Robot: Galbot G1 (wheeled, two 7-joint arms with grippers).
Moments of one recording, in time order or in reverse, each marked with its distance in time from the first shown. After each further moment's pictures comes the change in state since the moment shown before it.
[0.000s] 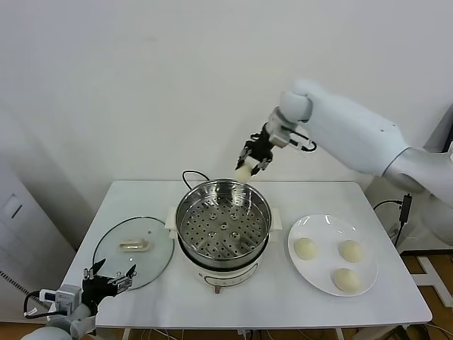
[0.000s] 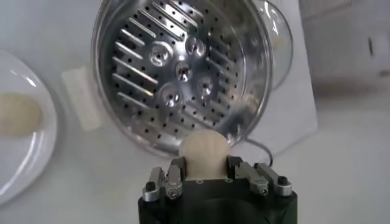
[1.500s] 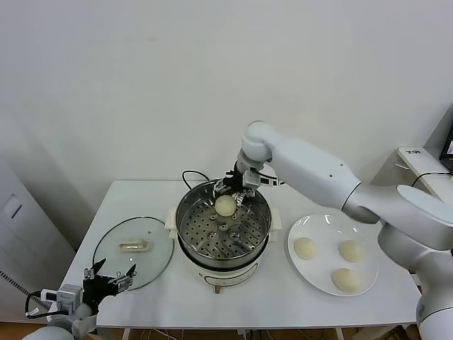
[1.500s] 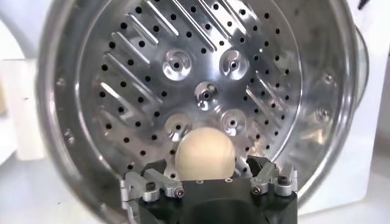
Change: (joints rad) left arm -0.010 -0.014 0.009 0.011 0.007 -0.005 -0.003; right arm -0.097 0.038 0.032 -0.009 -0.178 0.005 0.020
